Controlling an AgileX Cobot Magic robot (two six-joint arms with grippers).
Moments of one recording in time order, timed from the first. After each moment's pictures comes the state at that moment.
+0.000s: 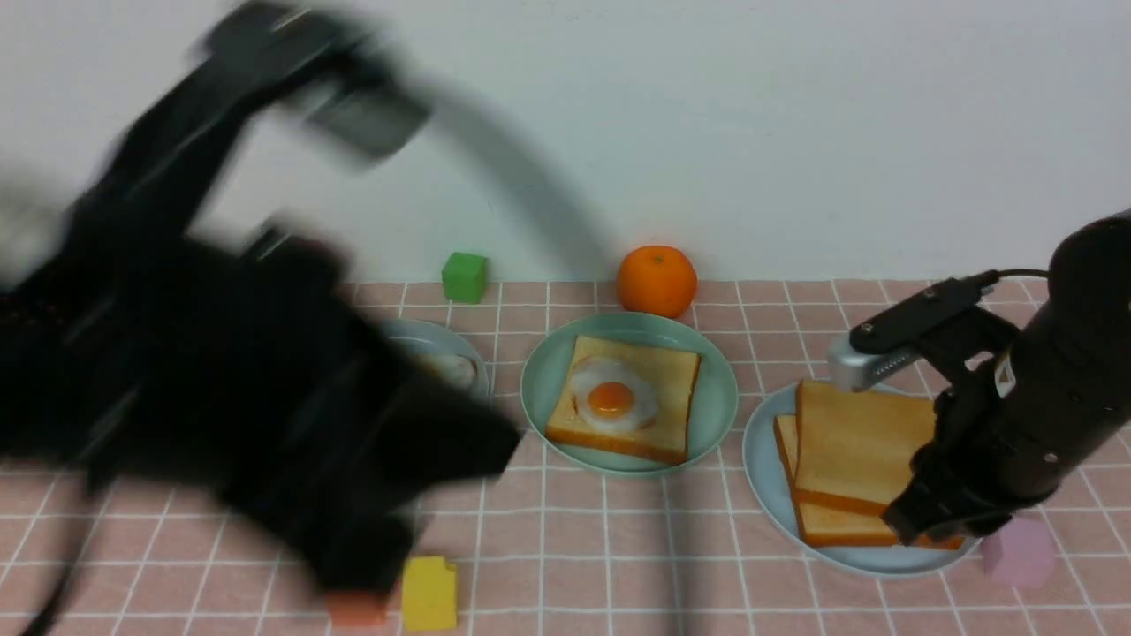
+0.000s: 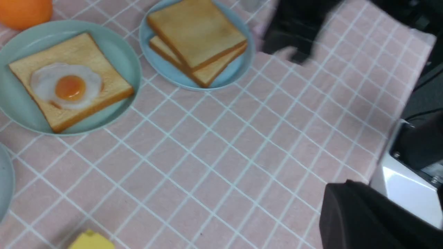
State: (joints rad) right arm 0.33 1.53 -1.02 0.01 0.86 -0.32; left arm -0.65 0.95 -1.05 -0.48 0.82 0.26
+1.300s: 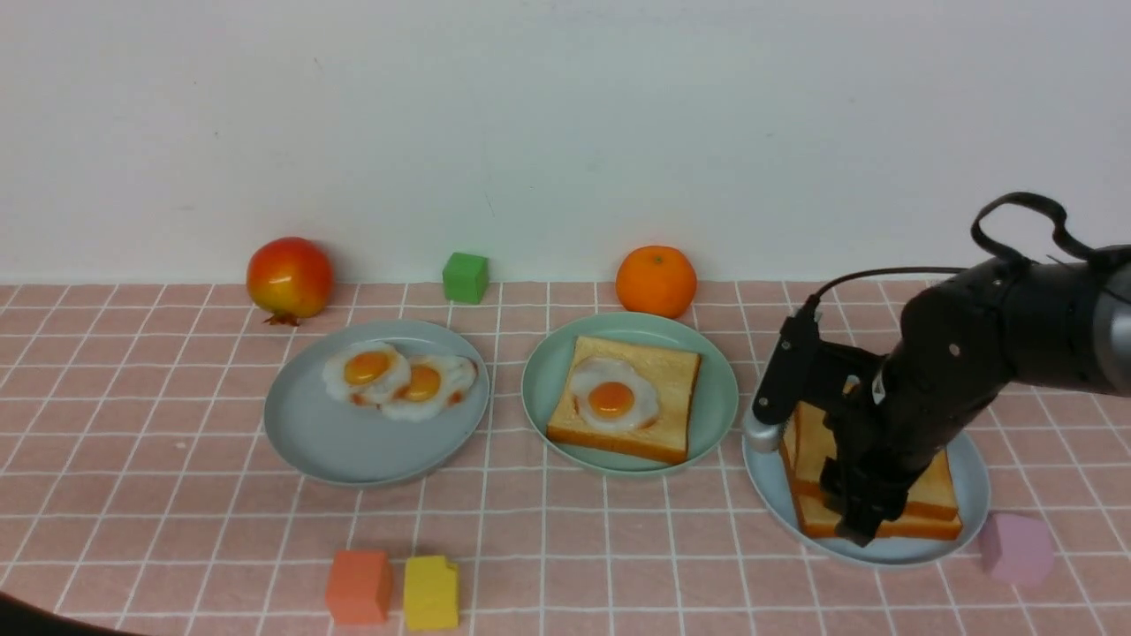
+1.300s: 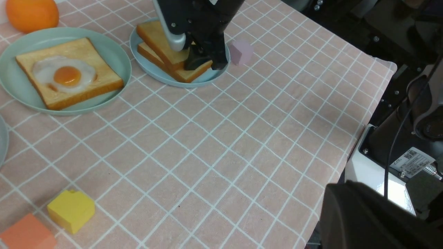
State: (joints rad) right arm 0.32 1.86 -1.11 -0.11 0.56 -0.74; left arm -0.66 0.55 -0.80 -0.50 0.80 0.19
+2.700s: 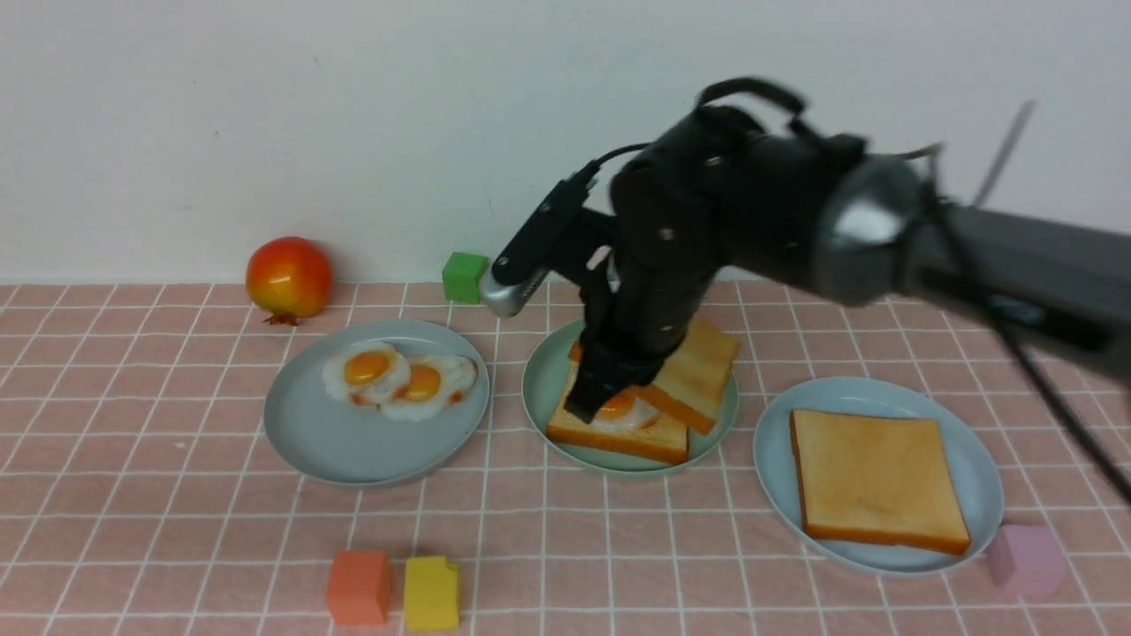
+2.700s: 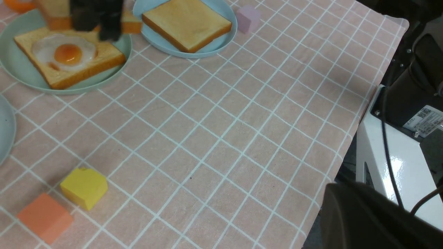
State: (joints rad) right arm 0.66 2.09 -1.80 -0.20 0.91 -0.32; left arm -0.66 0.55 -0.80 -0.46 0.88 0.24
